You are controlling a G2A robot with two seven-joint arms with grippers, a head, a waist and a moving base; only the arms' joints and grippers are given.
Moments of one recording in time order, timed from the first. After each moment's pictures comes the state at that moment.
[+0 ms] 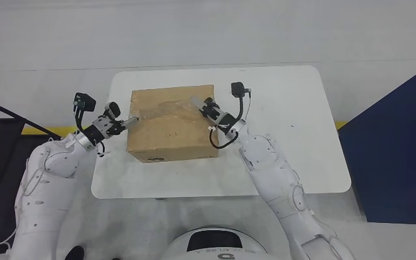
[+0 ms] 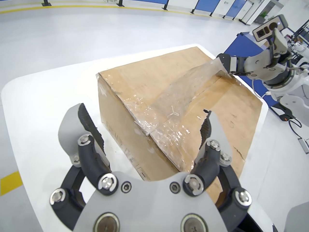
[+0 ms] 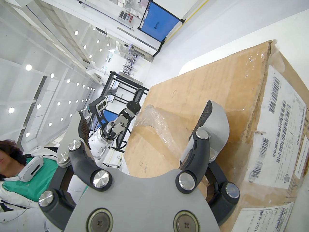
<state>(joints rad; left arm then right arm) 1.39 -1.02 -1.62 -1.40 0.66 -0.80 -0.38 -1.23 -1.52 1.17 -1.42 -0.34 -0.26 0.37</state>
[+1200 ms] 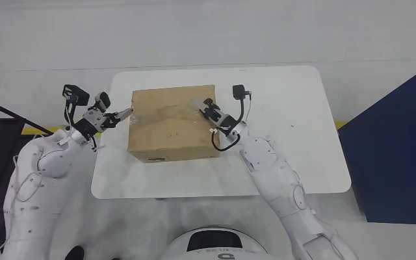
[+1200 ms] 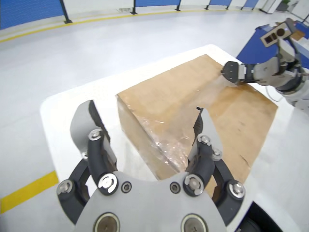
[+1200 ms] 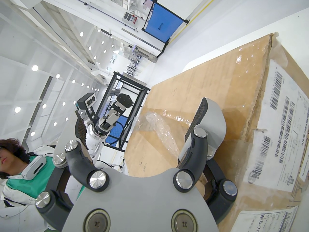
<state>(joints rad) 1.44 -0.99 -1.68 -1.58 0.87 -0.68 -0.28 -1.22 -1.50 1.15 -1.39 -0.31 -0.31 0.34</state>
